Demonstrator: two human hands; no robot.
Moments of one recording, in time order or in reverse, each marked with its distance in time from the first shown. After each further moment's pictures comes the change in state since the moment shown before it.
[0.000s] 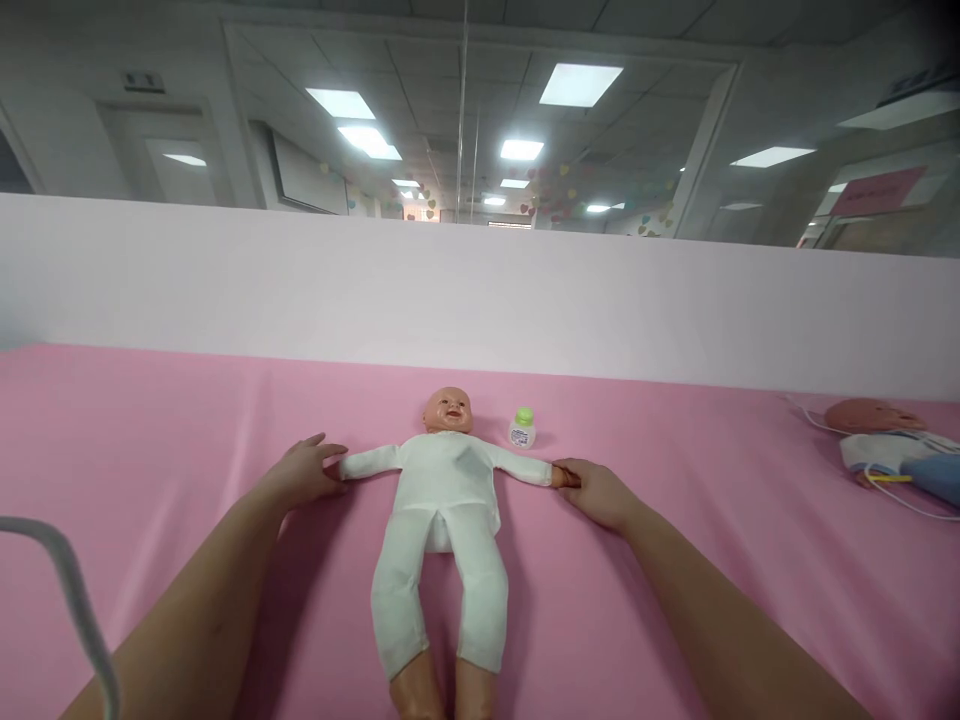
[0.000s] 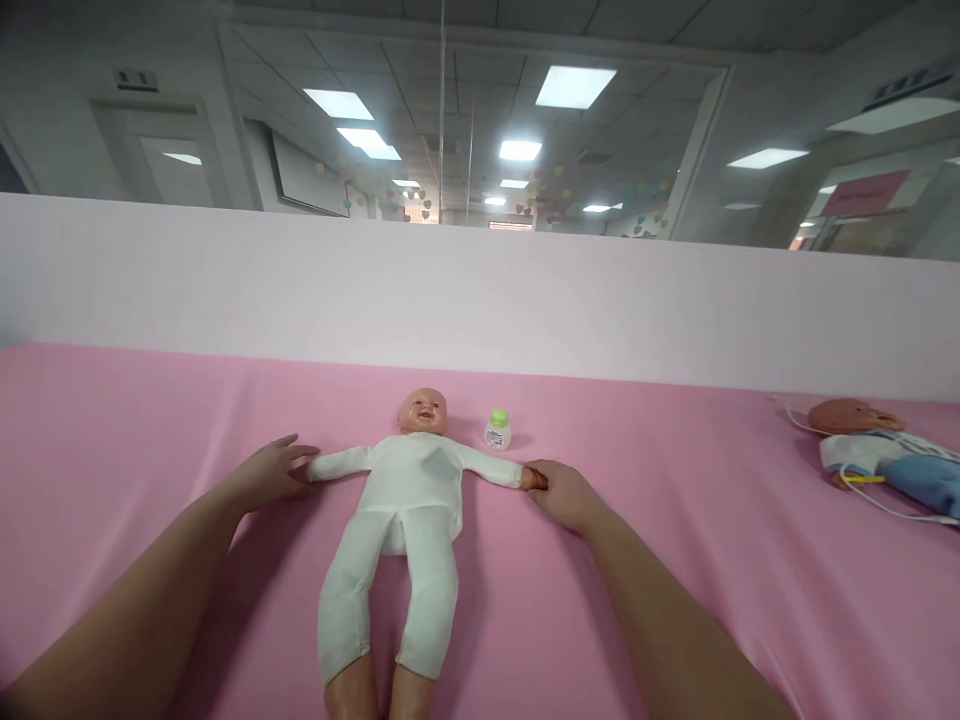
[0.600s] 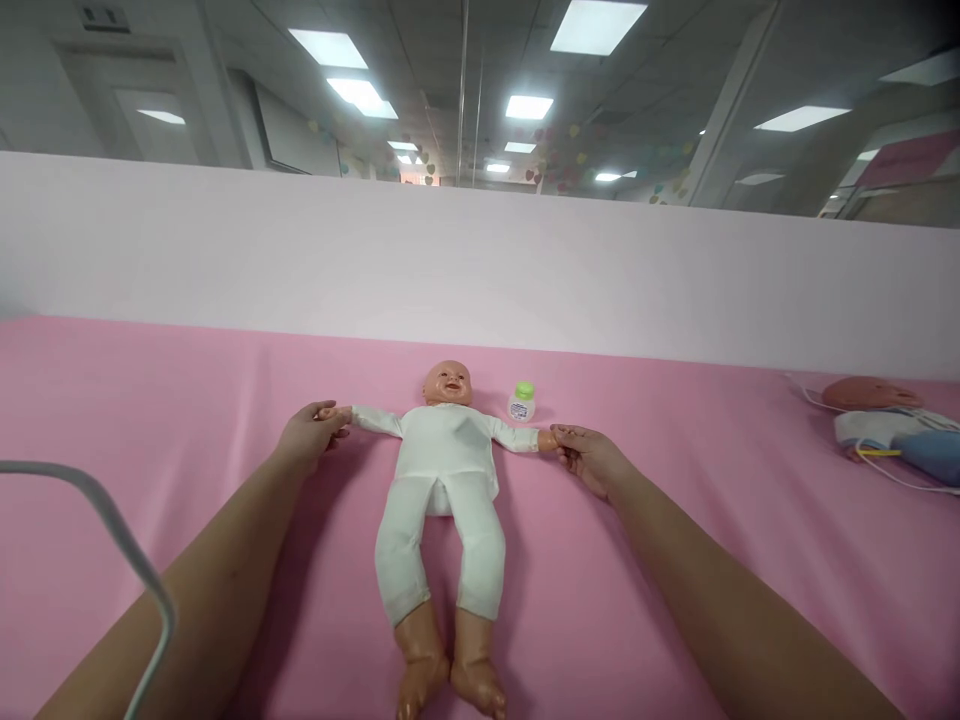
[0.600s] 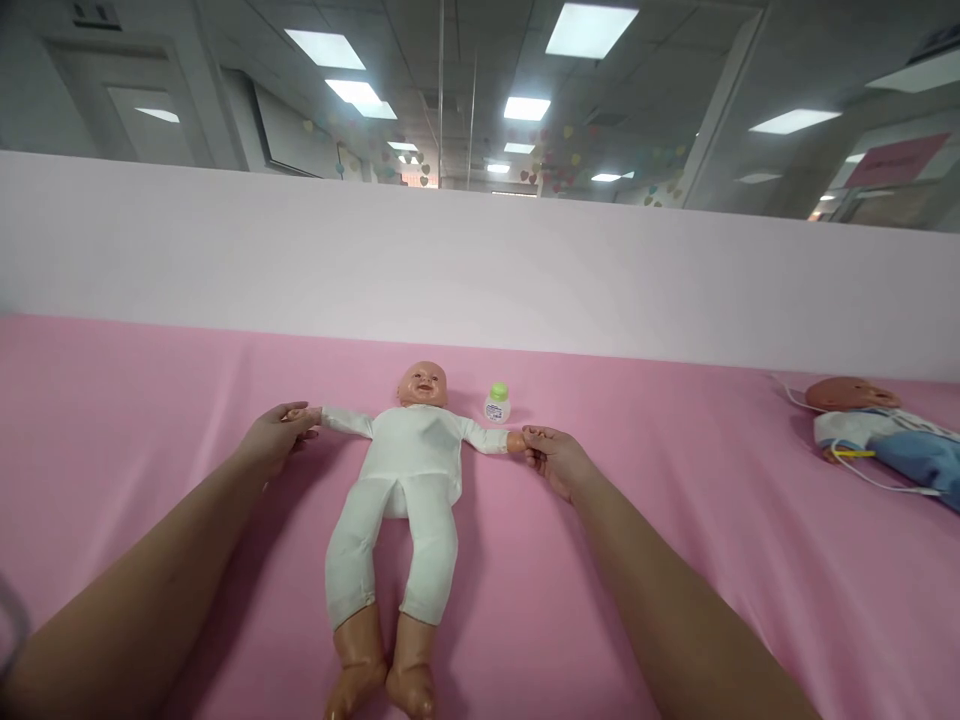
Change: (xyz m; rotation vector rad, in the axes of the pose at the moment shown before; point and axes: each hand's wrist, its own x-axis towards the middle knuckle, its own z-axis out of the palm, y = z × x) left_hand 0.003 0.026 0.024 -1.157 0.305 -0.251; right_hand 0.011 -0.004 0.011 1.052 0.149 0.272
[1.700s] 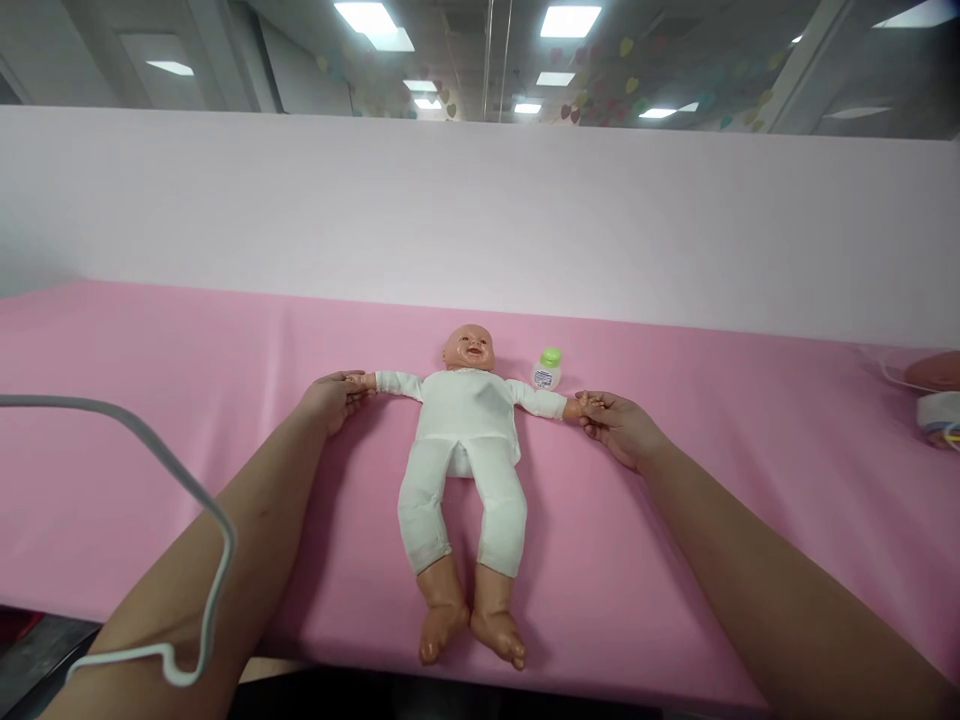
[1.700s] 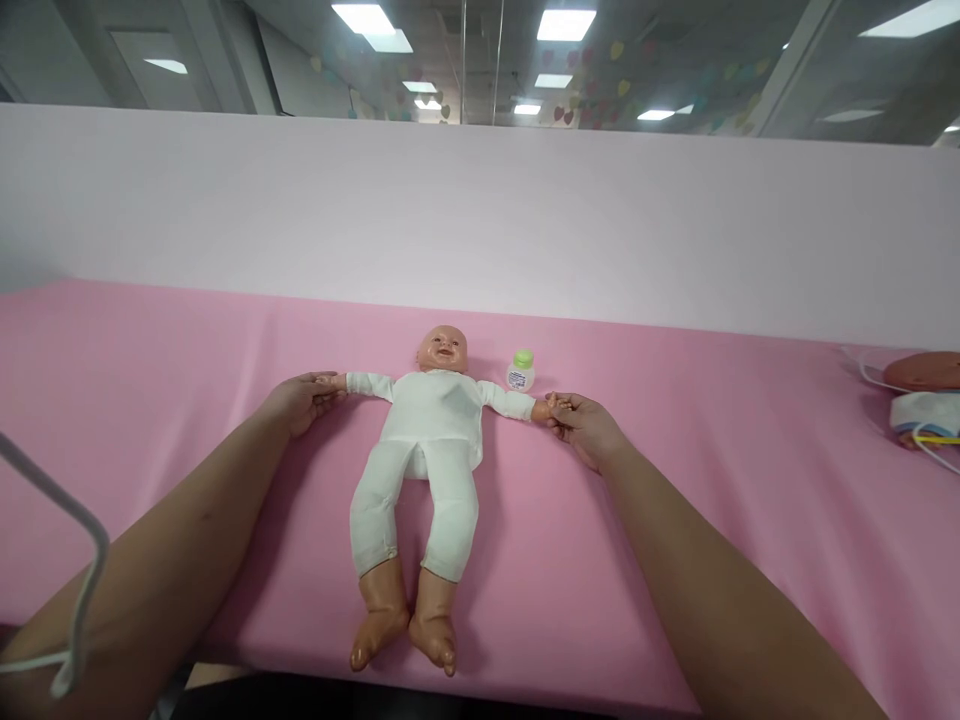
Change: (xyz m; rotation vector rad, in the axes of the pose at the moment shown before) left_hand 0.021 -0.018 0.002 -0.367 -0.073 -0.198; right_hand 0.010 0.007 -0.014 -0.044 -0.020 -0.047
